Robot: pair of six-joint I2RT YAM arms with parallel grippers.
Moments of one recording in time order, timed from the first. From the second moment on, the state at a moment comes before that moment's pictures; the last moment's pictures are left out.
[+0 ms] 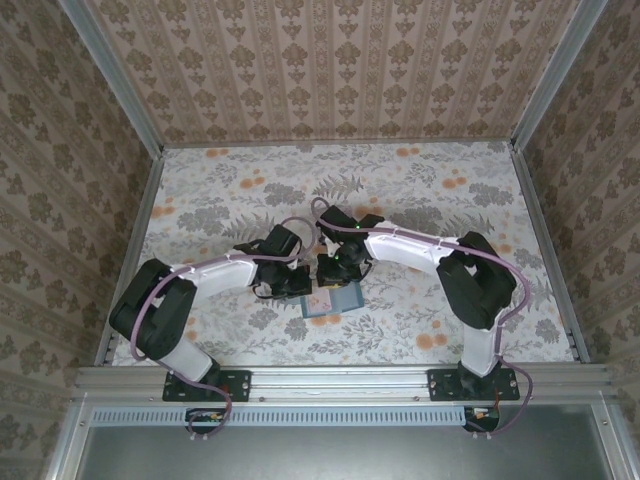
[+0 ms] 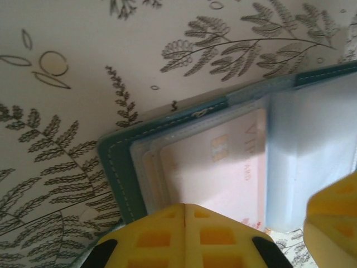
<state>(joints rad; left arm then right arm) -0.67 1.57 0.78 -0.41 0.37 -0.67 0.73 1.90 1.30 -0.69 -0.39 0.67</state>
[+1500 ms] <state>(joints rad) -0.67 1.58 0.80 -0.45 0.36 -0.63 0.70 1.94 1.22 -0.56 -0.45 0.70</state>
